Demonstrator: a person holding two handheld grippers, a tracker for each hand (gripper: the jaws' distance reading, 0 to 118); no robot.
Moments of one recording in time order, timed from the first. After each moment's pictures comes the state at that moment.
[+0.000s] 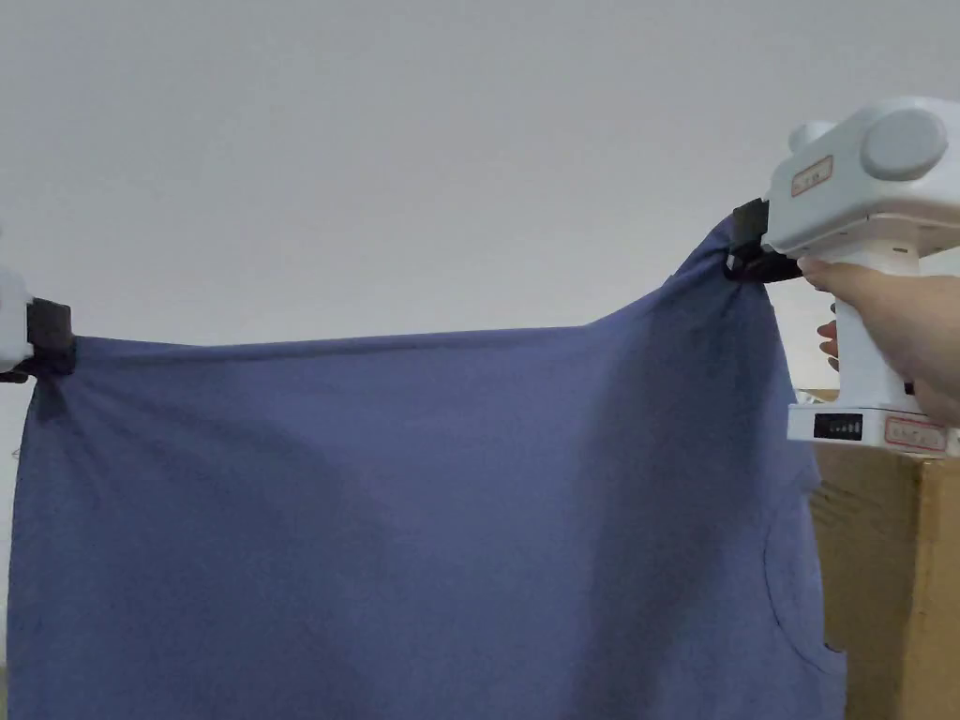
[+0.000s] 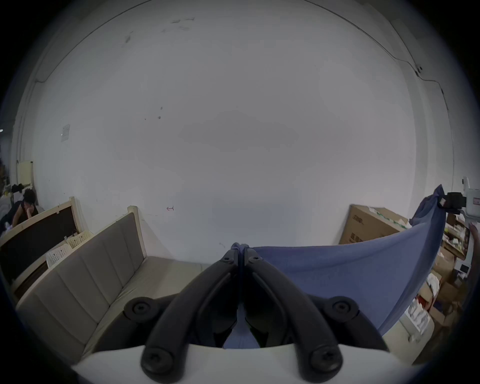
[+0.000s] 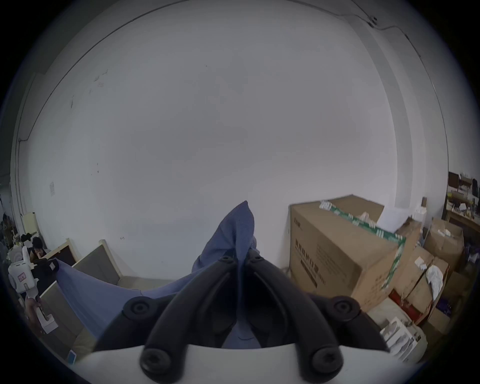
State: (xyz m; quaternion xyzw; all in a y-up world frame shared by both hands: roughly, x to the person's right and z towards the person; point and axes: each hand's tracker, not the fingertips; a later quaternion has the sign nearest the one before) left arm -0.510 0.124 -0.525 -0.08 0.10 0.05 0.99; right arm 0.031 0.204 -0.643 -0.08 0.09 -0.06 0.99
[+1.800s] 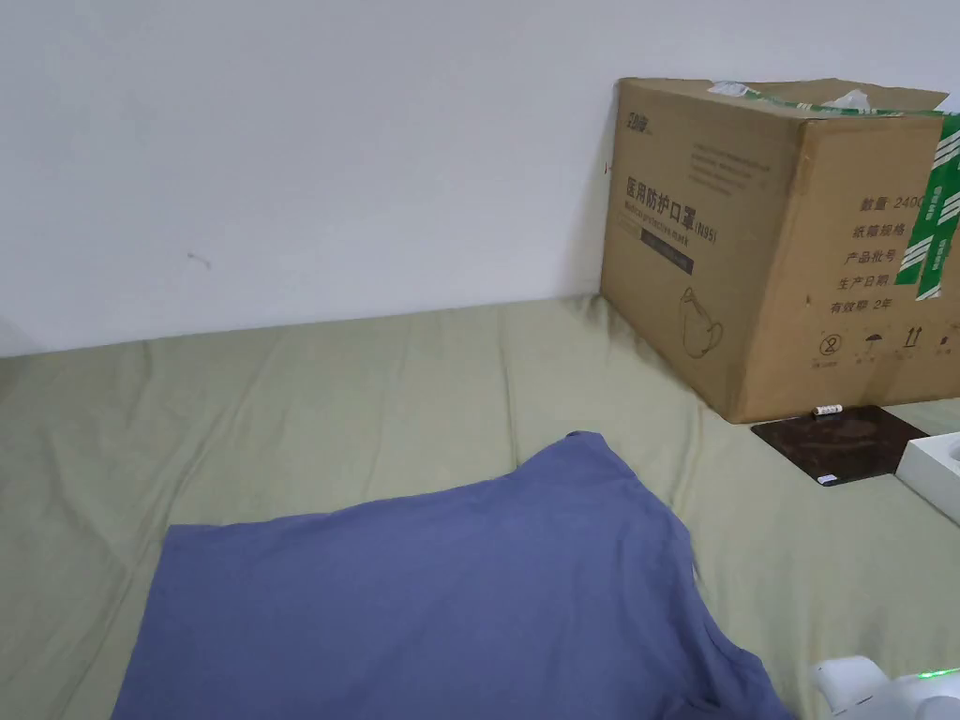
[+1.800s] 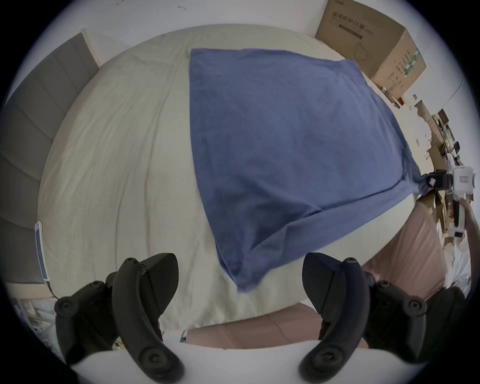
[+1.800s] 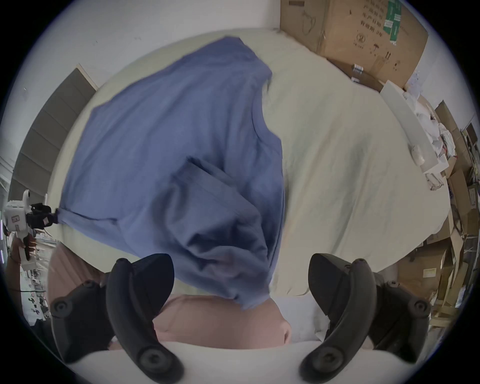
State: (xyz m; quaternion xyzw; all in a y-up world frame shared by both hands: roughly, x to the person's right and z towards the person) left arm -0.461 -0.334 -0.225 -0.58 -0.02 0.03 0.81; right arm 0.150 -0.332 -0.329 -0.57 0.11 0.02 0.81
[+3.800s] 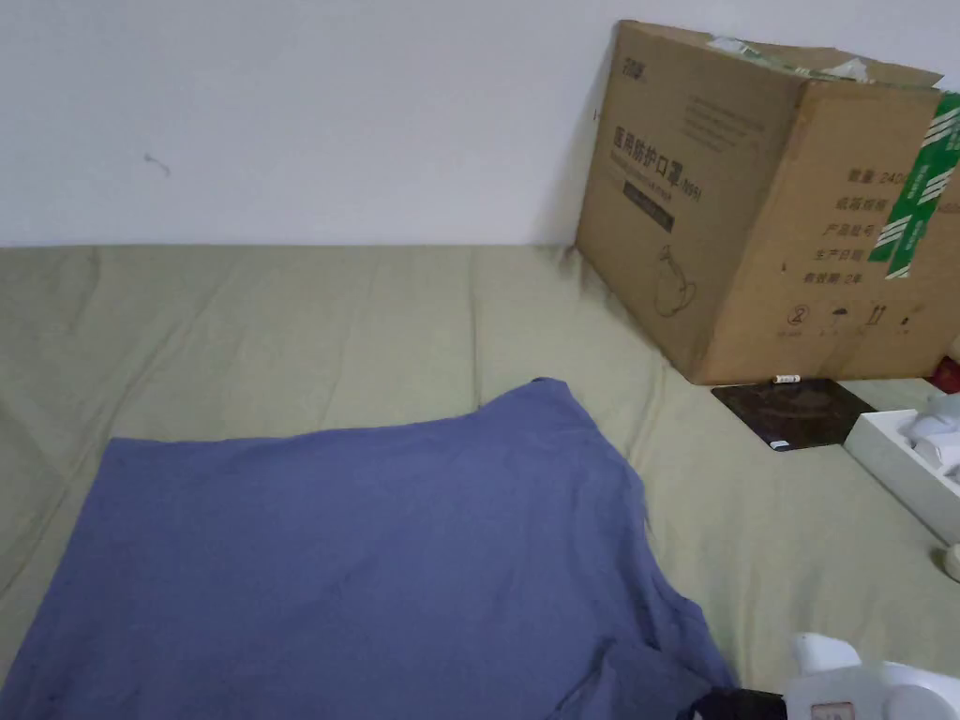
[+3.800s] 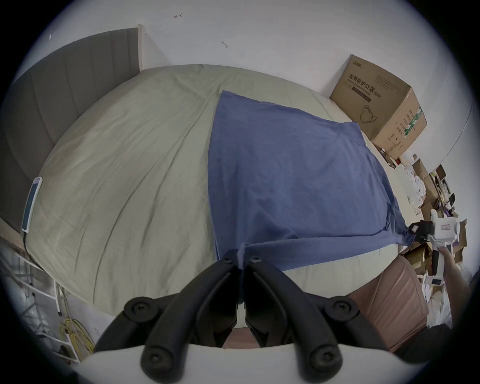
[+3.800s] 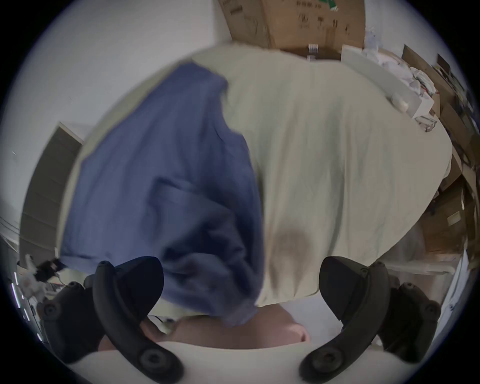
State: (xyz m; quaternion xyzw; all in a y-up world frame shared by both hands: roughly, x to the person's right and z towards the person) left arm -0.441 -0.330 -0.177 -0.45 0.04 0.12 0.88; right arm 0.177 -0.380 -0.325 -0.57 0.03 -0.10 0.82
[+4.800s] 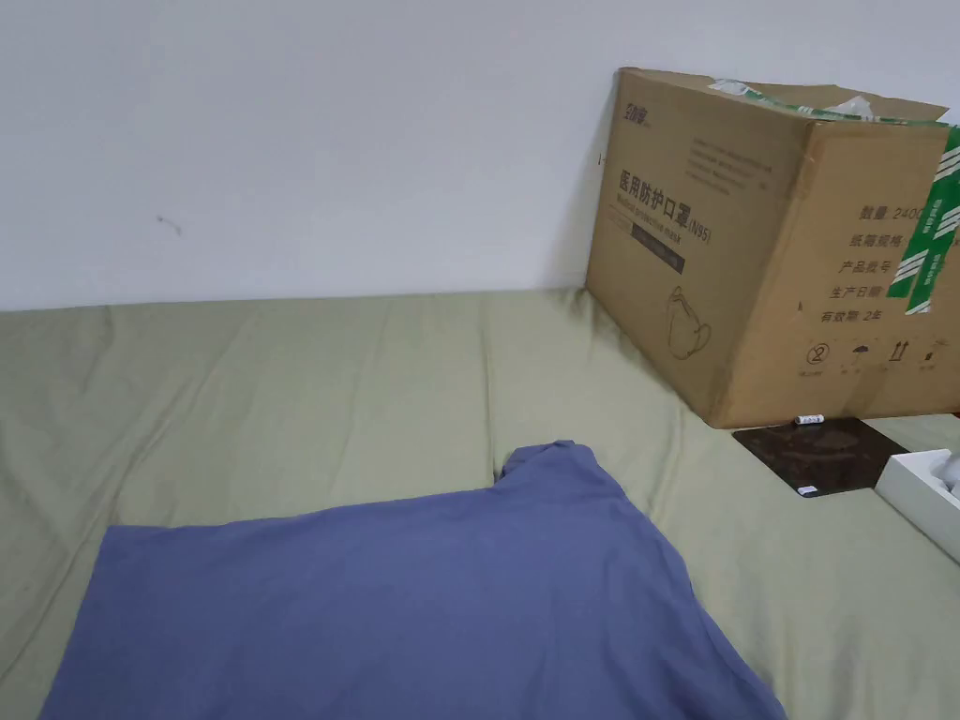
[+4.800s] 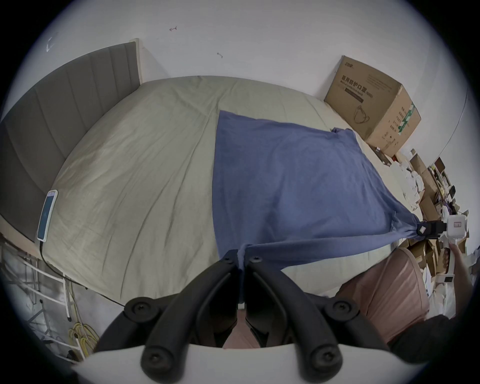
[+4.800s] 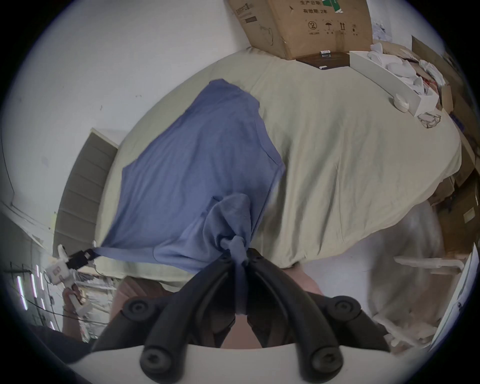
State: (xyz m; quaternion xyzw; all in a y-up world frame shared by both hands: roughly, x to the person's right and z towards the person) left arm -0.442 -0.274 -0.156 -0.44 0.03 0.11 0.89; right arm 0.199 -0.292 -0.269 -0.53 0.12 -0.18 0.82
